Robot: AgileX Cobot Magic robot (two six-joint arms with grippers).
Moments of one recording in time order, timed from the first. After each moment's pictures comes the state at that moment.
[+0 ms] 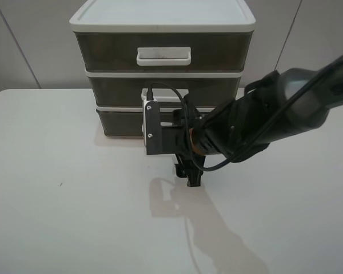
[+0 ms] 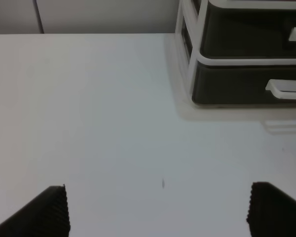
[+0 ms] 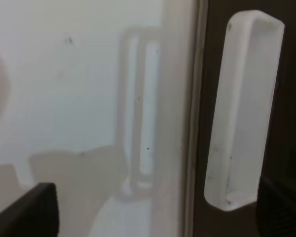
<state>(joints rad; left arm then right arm) -0.06 0.00 -0.51 -0.05 1.06 0.00 0.80 1.92 -0.90 -1.70 0.28 0.73</state>
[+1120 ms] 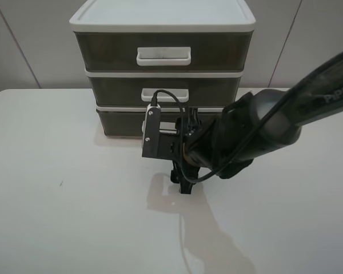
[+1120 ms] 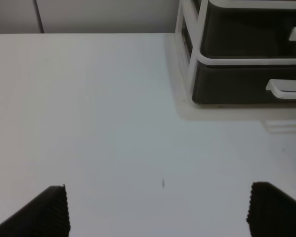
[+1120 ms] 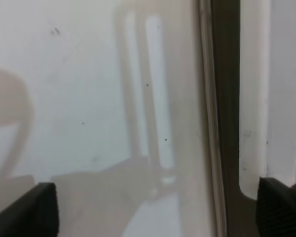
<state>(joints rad) -0.06 0.00 -0.51 -0.05 1.06 0.00 0.85 1.99 -0.91 -1.73 0.39 0.97</state>
